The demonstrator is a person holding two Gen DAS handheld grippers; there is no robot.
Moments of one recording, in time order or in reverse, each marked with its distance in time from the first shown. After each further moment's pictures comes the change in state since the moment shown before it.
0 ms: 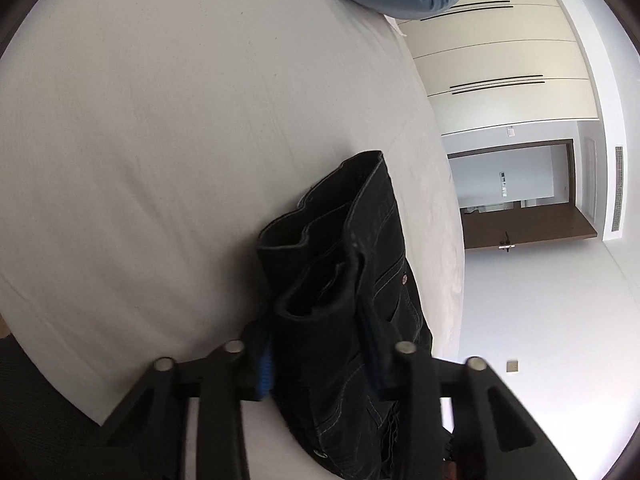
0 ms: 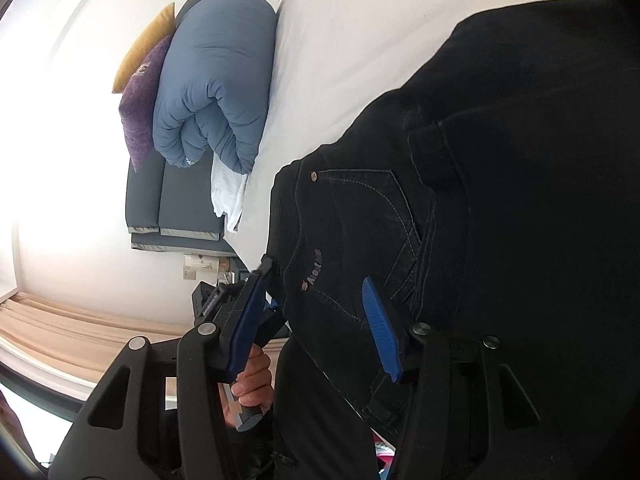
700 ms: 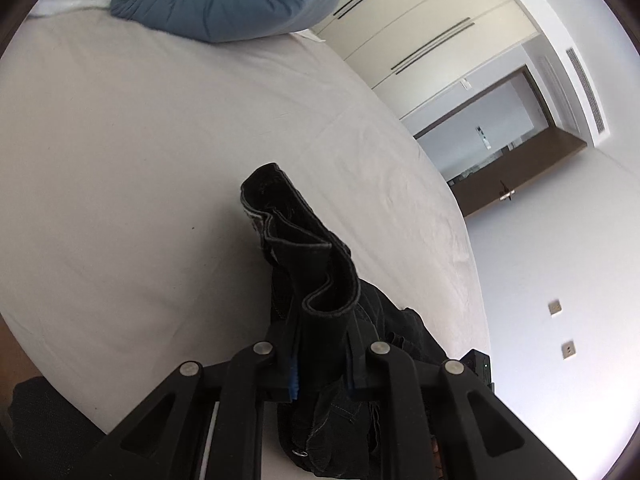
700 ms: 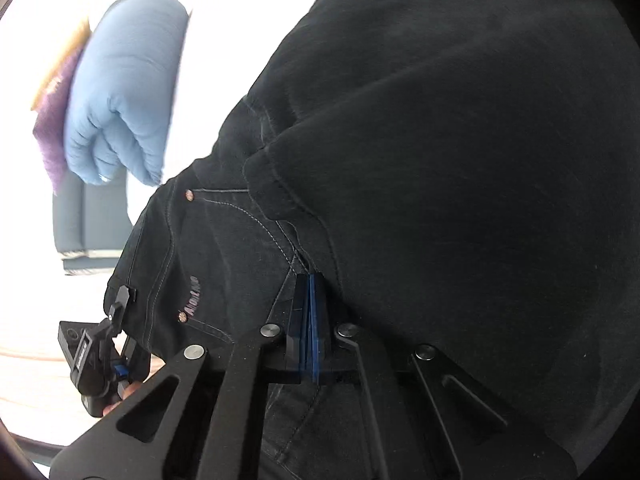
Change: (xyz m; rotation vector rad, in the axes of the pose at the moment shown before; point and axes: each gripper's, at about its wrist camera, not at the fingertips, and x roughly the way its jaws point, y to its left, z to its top) left arm -0.010 -0.124 -0.045 0.405 -0.108 0.085; right arm 0.009 -0.058 0.022 0.113 -0.003 -0.255
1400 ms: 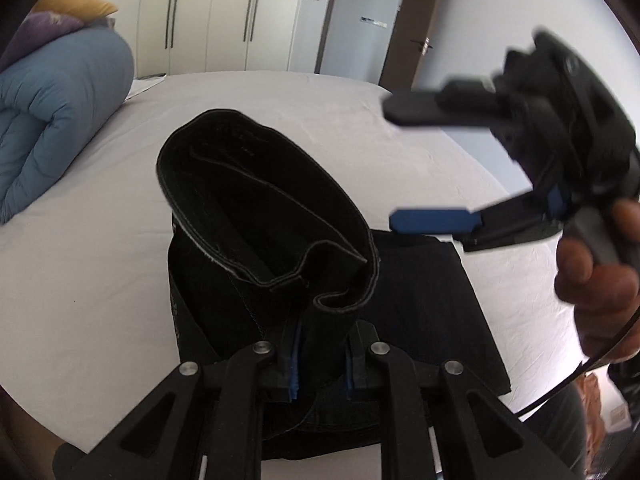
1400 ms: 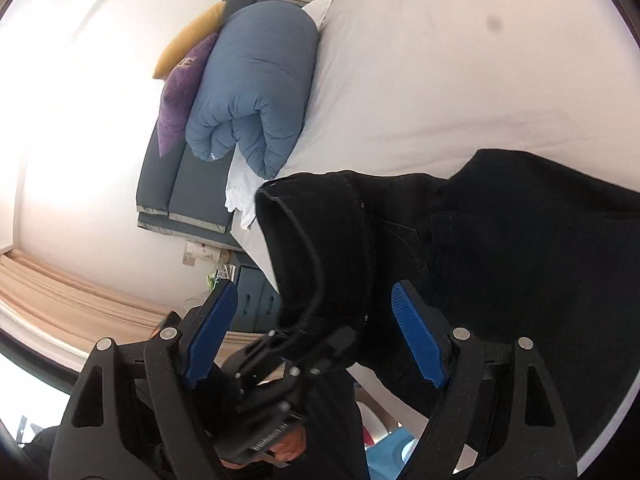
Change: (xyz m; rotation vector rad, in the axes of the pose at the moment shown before) left arm 0.060 -0.209 -0.129 0.743 0.097 0.110; right arm -0.155 0.072 -0.015 -0.293 -0.045 0.237
